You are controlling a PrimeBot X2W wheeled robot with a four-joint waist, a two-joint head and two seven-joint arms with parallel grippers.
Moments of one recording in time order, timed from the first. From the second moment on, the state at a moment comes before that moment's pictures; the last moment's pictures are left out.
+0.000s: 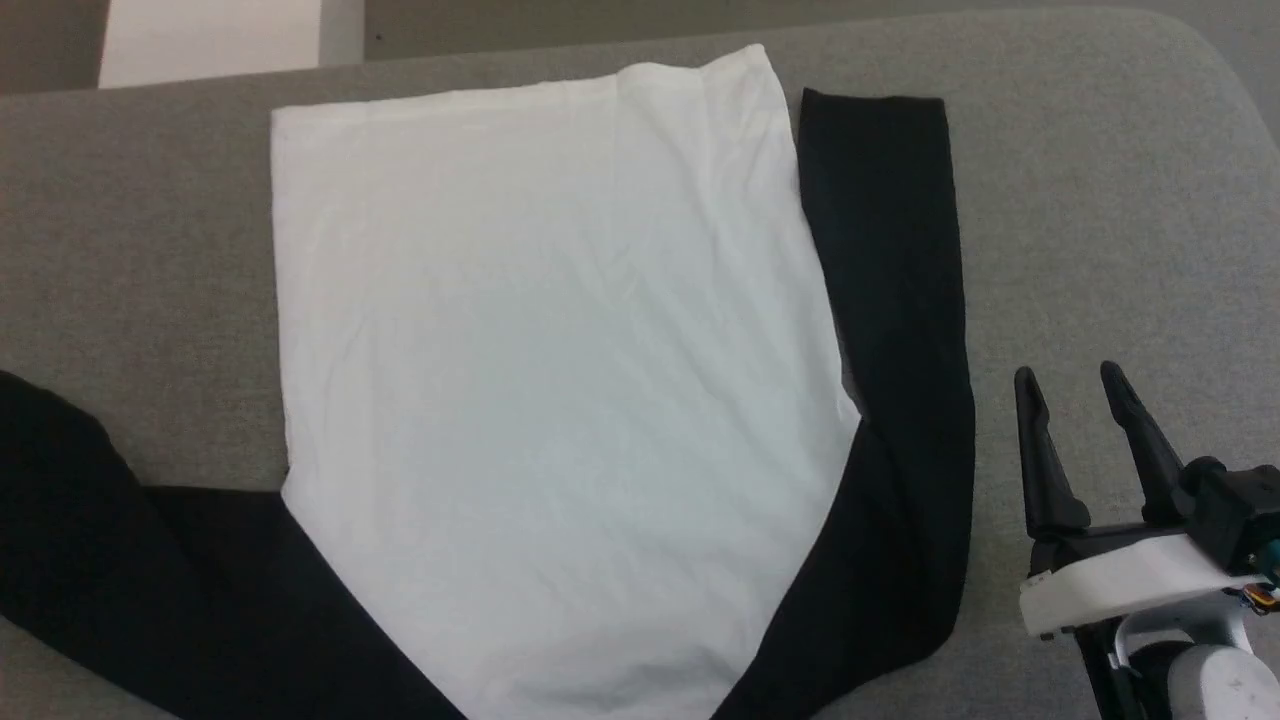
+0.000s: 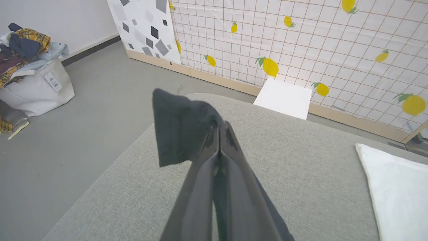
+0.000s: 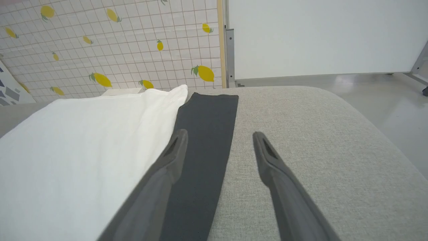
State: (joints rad) left arm -0.26 0.62 0.36 0.08 -0.55 0.16 0.25; right arm -0.03 -0.05 -0.06 -0.10 0.14 0.13 -0.07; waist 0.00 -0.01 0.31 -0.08
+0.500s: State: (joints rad) left arm -0.17 0.43 0.01 -0.36 -0.58 0.12 0.35; right arm 0.04 -0.05 -0.06 -0.13 0.16 0.13 -0.04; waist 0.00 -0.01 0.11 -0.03
